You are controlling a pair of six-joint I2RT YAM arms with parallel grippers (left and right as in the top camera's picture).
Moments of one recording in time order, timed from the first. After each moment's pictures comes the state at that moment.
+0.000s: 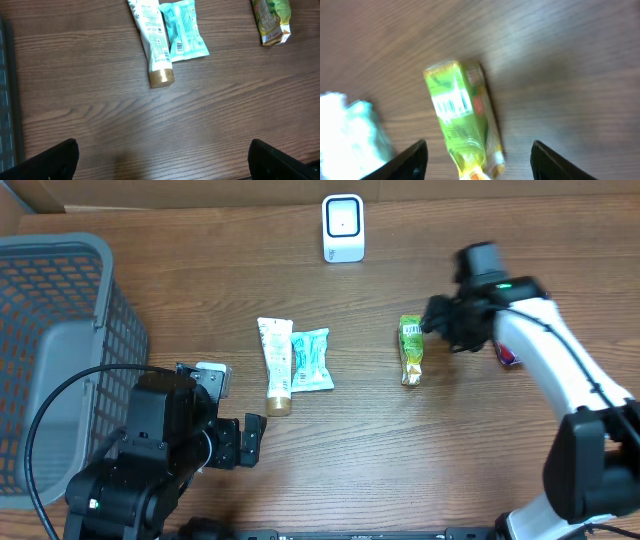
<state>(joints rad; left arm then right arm) -0.21 0.86 1.18 -1.33 0.07 -0.13 0.14 1.77 1.34 -0.81 -0.26 0.51</state>
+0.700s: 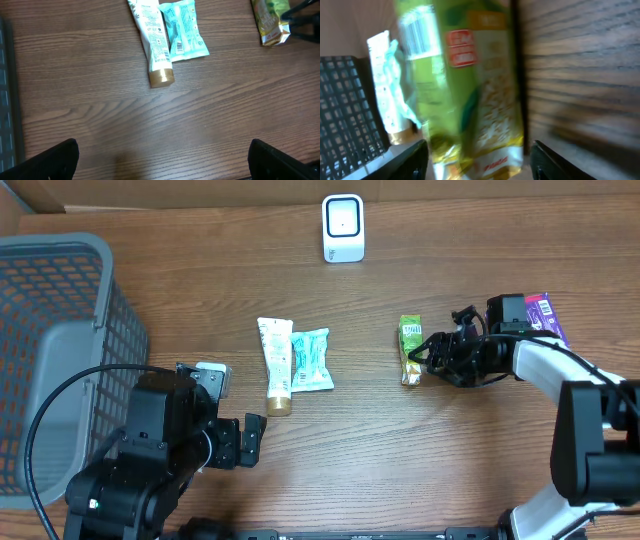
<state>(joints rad) -0.21 0.86 1.18 -1.33 0.07 -0.13 0.00 1.84 0.96 -0.43 -0.79 0.34</state>
